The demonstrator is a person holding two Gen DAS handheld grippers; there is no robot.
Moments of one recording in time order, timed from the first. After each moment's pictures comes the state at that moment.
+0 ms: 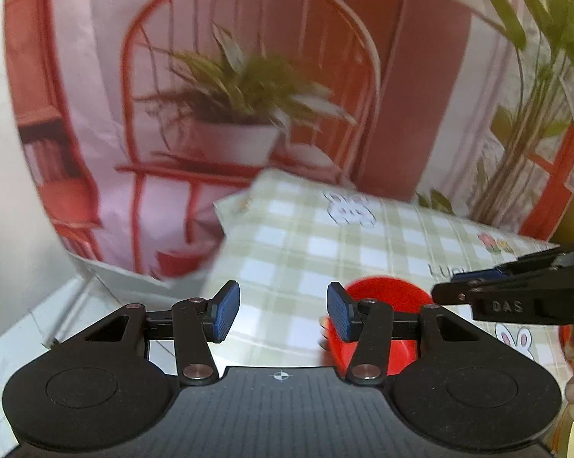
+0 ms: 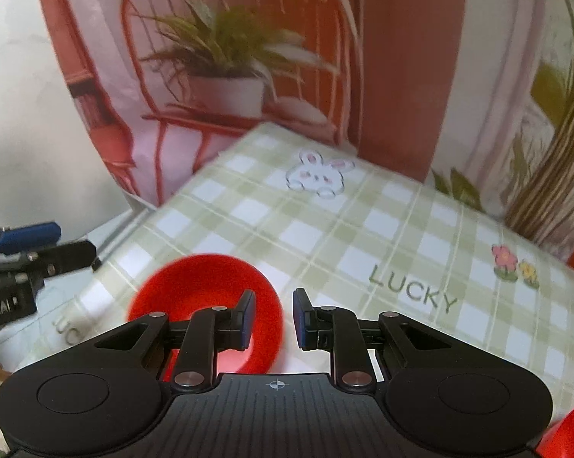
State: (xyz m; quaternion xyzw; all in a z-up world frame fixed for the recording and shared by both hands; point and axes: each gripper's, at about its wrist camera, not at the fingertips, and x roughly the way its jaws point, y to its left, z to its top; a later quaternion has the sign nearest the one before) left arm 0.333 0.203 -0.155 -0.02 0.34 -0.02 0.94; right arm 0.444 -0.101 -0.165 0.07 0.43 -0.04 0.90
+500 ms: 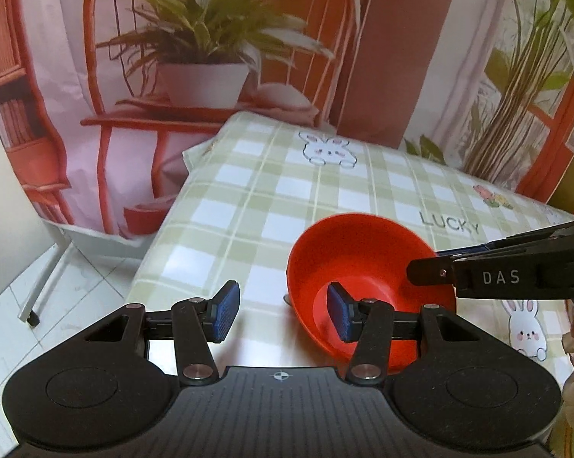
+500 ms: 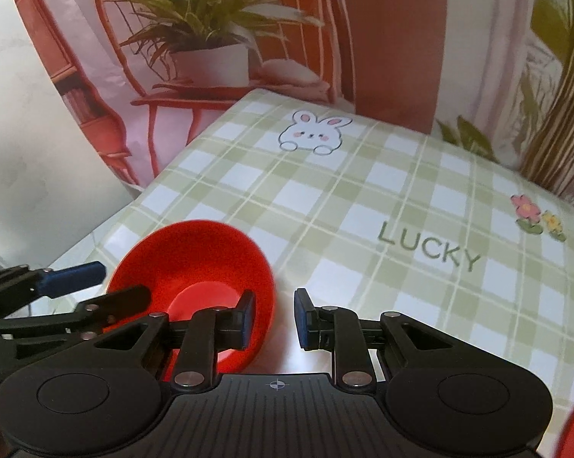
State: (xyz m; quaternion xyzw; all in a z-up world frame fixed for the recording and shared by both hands) left arm 0.343 0.182 -0.203 -0.02 0.39 -0.04 0.92; right arm 0.444 -0.110 -0.197 0.12 0.45 -0.03 0.88
